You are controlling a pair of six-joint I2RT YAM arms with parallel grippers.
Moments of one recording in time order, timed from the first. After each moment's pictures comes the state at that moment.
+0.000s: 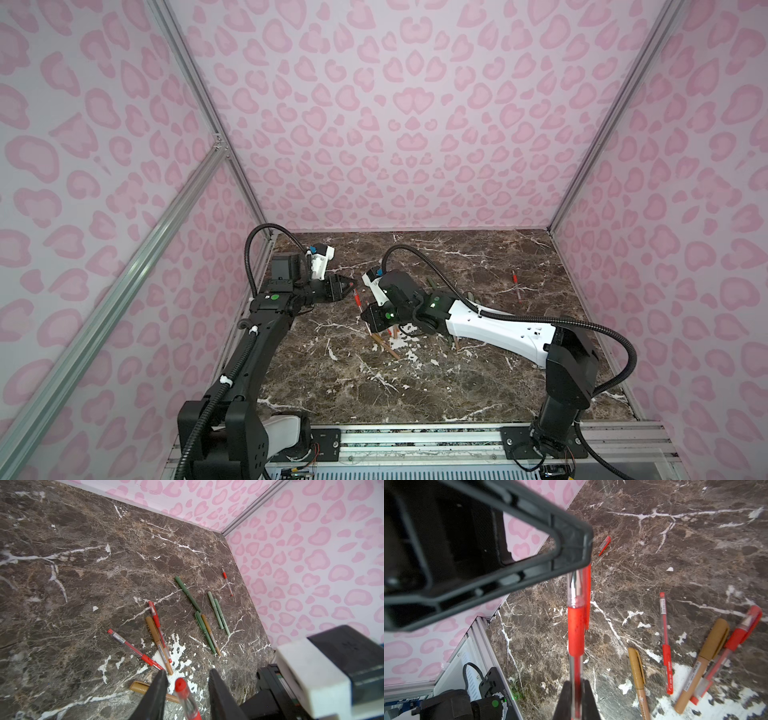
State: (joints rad) left arm -0.03 1.25 0.98 -0.43 0.78 -0.25; right arm 1.00 1.81 1.47 -0.37 -0.15 0.53
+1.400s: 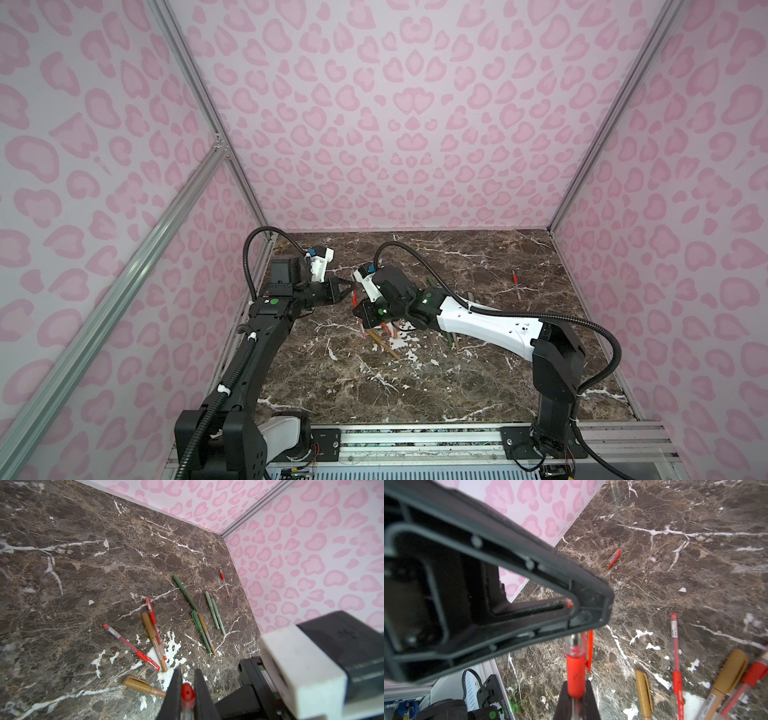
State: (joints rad) left arm -0.04 1.20 0.96 -0.44 0.77 -0.31; right arm 0.99 1.87 1.52 -0.31 -0.17 0.48
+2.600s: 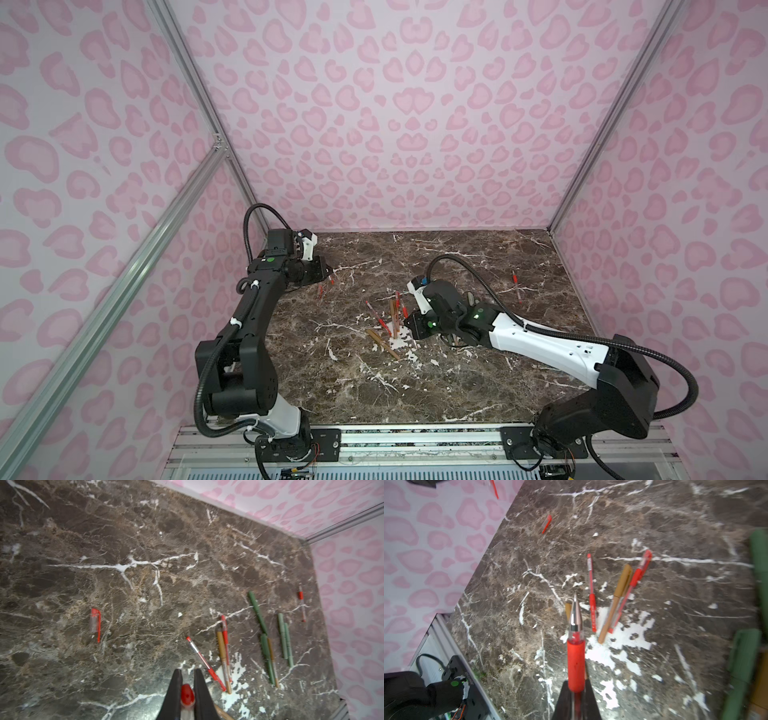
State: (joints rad) left arm 0.06 1.62 1.34 -0.69 0.47 -0.13; right arm 0.85 1.47 1.06 -0.38 -0.09 0.51
